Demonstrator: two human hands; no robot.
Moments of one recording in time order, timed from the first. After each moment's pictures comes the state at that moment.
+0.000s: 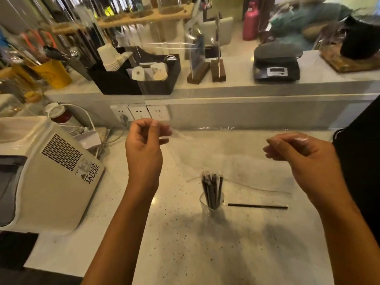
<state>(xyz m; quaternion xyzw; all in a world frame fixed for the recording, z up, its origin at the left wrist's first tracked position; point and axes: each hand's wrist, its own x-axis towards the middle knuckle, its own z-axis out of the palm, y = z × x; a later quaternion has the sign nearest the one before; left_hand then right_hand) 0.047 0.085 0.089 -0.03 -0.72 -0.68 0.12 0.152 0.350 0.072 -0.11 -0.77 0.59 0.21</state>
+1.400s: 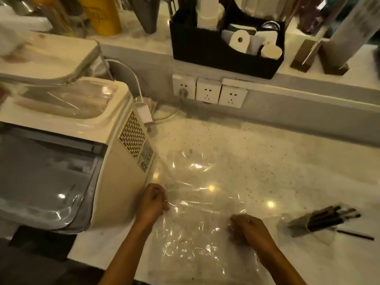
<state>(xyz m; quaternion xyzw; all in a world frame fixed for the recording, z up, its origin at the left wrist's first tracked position) -0.015 -0.211 -0.156 0.25 -0.76 -0.57 -0.18 0.082 0.071 -0.151 -0.39 -0.67 0.60 -0.22</state>
